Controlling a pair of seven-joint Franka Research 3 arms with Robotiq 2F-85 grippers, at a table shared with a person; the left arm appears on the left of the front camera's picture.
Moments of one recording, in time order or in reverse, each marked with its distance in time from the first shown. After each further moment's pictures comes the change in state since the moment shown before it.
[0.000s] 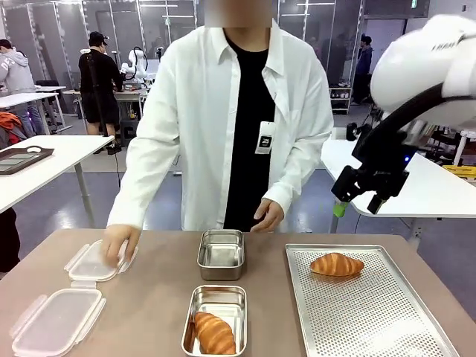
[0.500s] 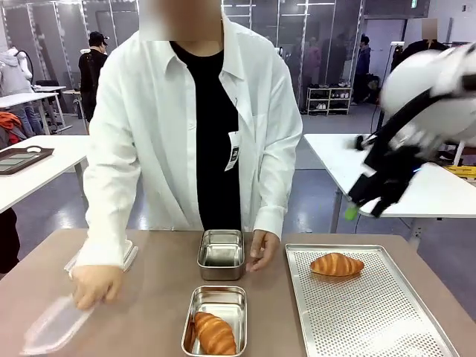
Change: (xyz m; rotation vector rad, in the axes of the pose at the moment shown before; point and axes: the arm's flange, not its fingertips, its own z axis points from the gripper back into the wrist) left arm 0.000 0.000 0.000 0.000 0.000 0.000; right arm -0.015 -0.065 0.023 0.157 -0.026 0.061
